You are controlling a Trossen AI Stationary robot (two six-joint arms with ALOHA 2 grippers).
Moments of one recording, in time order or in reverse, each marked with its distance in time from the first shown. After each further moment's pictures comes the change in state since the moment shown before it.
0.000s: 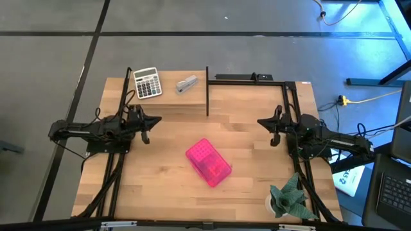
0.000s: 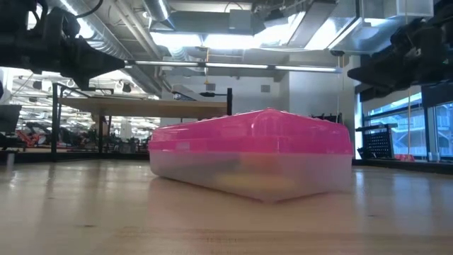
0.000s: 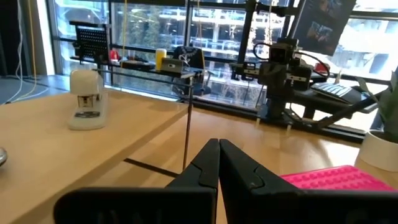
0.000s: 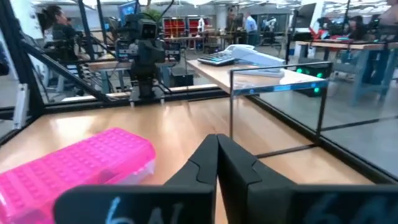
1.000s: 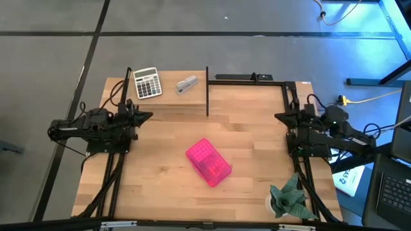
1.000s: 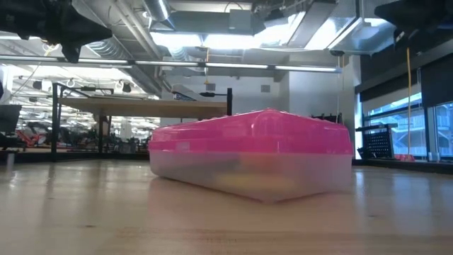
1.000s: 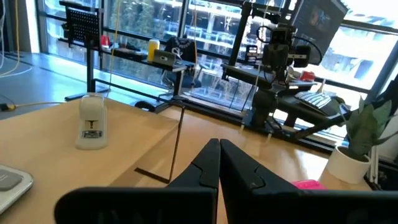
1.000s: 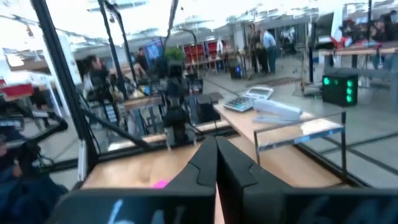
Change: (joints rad) left arm -0.003 -0.017 0.291 -0.352 0.034 -0.110; right arm 0.006 -0.020 0.391 -0.325 -0.073 0.150
